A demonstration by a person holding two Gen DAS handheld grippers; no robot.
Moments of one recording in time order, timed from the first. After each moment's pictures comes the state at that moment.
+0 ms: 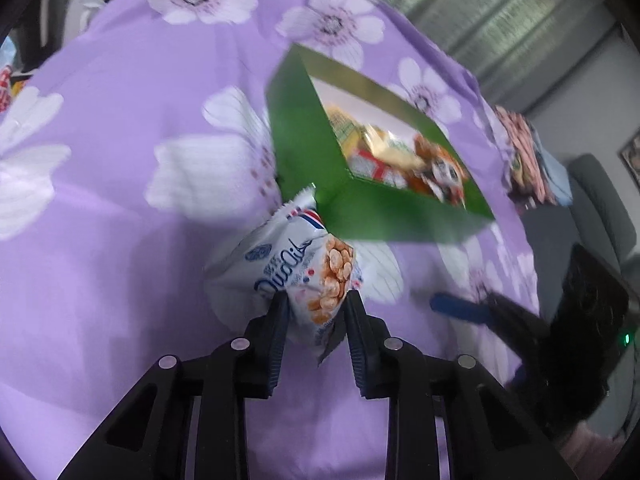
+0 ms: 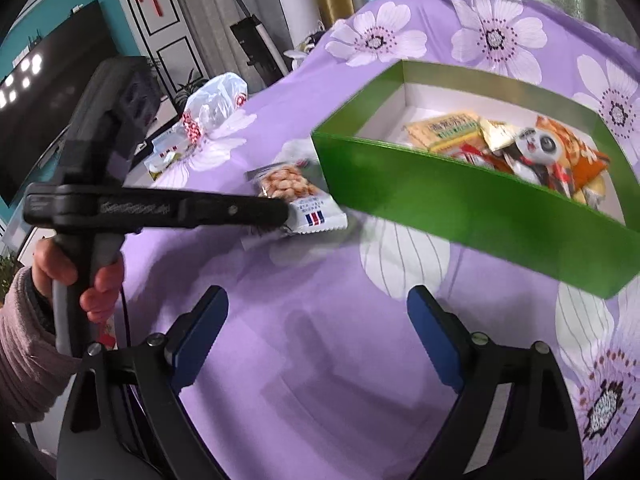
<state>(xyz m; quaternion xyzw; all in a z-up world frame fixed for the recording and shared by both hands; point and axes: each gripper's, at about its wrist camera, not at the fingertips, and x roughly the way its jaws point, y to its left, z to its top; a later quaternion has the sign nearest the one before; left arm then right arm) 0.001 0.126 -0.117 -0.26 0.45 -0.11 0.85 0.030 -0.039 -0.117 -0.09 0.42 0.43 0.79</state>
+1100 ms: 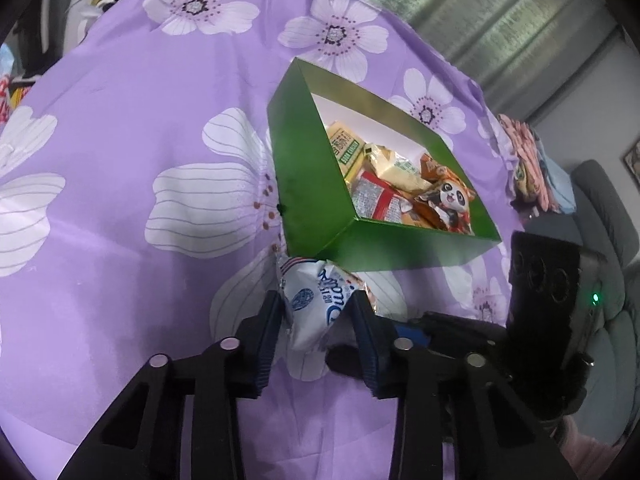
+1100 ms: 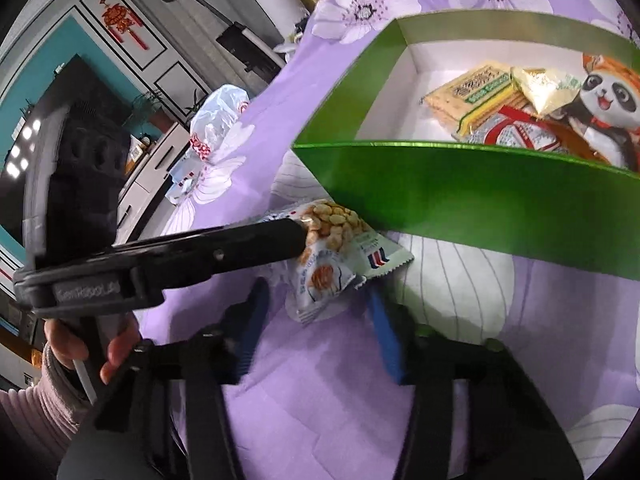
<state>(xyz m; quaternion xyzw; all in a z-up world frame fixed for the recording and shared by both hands) 0.020 0.135 -0.111 -0.25 0.44 -0.09 0.86 0.071 -0.001 -0.144 0.02 0.49 0.45 0.74</state>
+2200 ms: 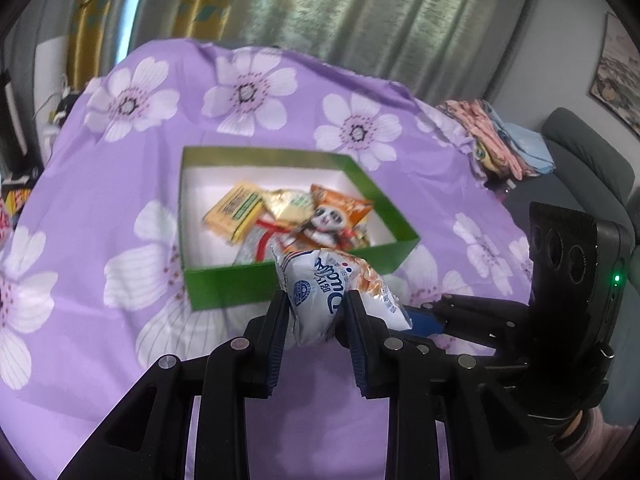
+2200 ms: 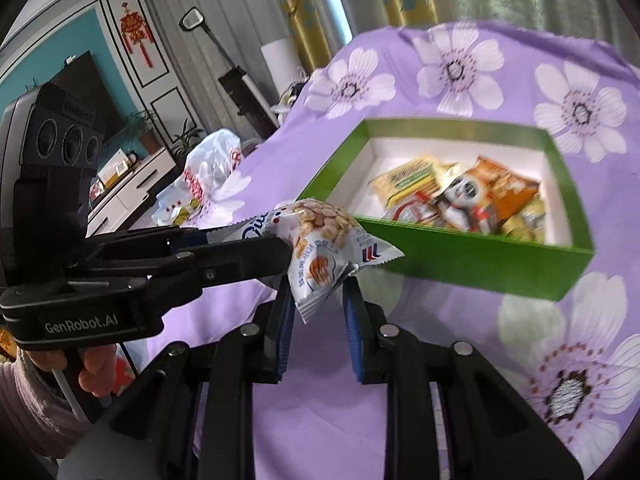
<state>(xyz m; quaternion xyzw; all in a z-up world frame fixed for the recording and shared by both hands) 0.002 0.035 -0.022 -0.14 0.37 -0.10 0.91 0.043 -0.083 -0.066 -0.01 0.38 0.42 0.82</state>
